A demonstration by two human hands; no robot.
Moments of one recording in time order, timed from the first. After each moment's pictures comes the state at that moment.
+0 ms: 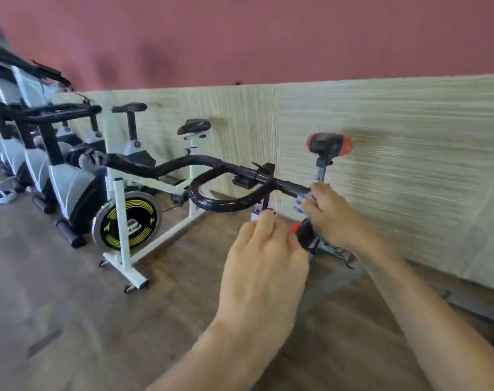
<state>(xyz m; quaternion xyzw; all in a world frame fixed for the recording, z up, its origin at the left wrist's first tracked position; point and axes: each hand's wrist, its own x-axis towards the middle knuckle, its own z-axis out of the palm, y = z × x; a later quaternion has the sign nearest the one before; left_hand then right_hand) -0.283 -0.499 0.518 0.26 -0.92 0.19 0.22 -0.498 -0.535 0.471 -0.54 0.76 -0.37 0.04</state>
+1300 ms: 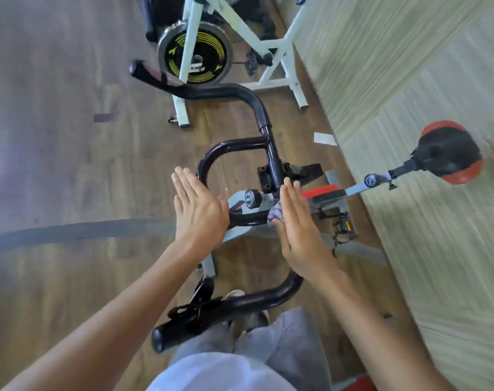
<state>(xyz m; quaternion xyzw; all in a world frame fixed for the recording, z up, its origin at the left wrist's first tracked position) -0.362 -0.666 0.529 0.77 -0.53 -0.33 0.14 -0.569 -0.653 0.505 -0.79 0.54 -0.17 0.25</state>
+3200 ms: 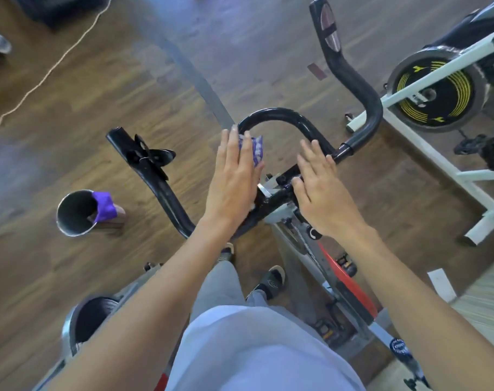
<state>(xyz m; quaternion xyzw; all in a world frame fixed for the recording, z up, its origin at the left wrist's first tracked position) -0.520 -0.687 0.500 0.95 -0.23 0.05 0.19 -0.593 -0.863 0.512 -0.97 0.01 0.04 0.25</state>
